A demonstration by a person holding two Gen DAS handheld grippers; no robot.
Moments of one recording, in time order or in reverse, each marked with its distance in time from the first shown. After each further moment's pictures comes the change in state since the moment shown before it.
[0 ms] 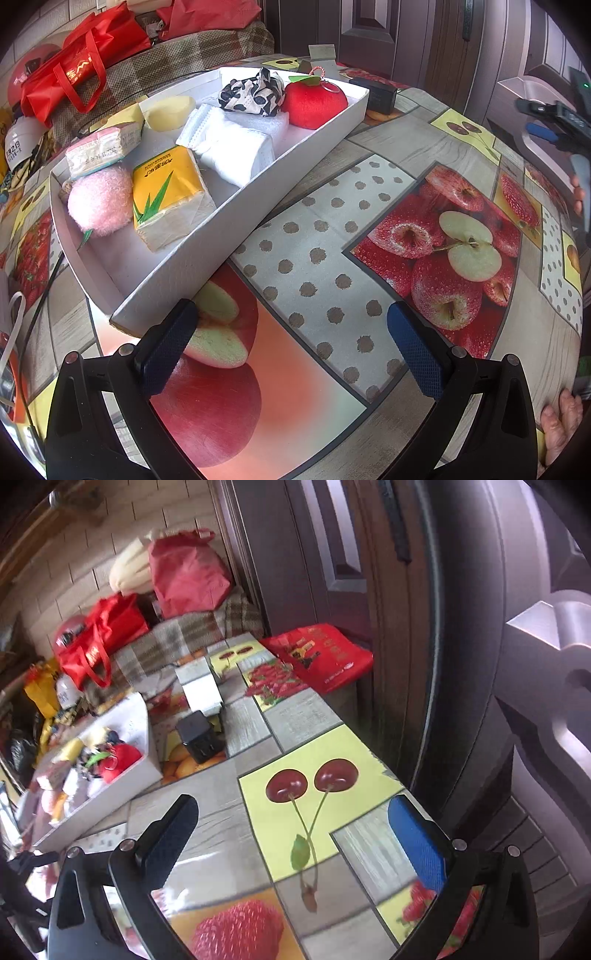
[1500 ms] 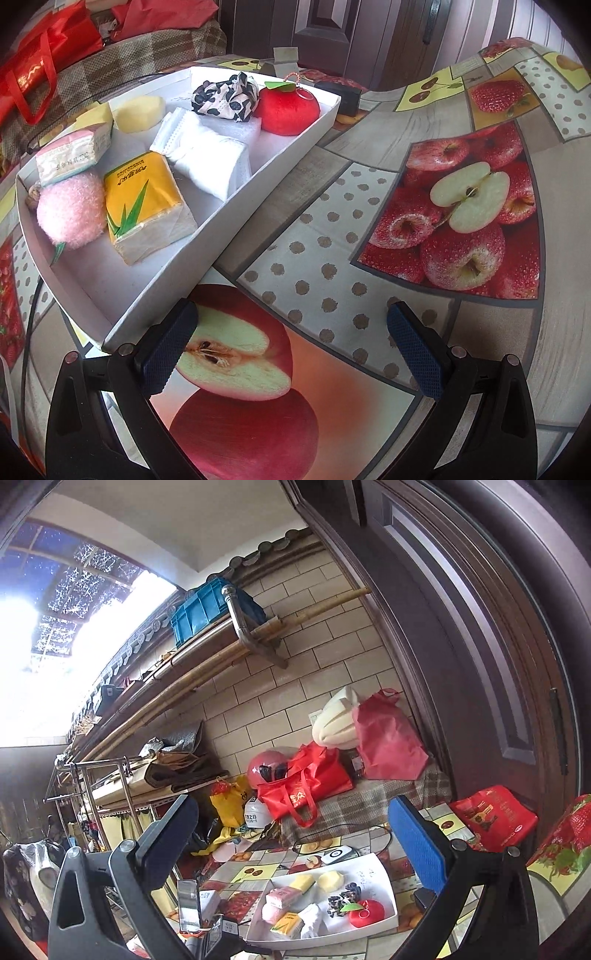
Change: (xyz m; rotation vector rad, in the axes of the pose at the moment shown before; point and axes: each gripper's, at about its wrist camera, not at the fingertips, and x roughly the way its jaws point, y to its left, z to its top) left arm 0.000 0.037 0.014 0.086 0.008 -0.251; right arm -0.159 0.127 0.067 -0.099 -0.531 0.649
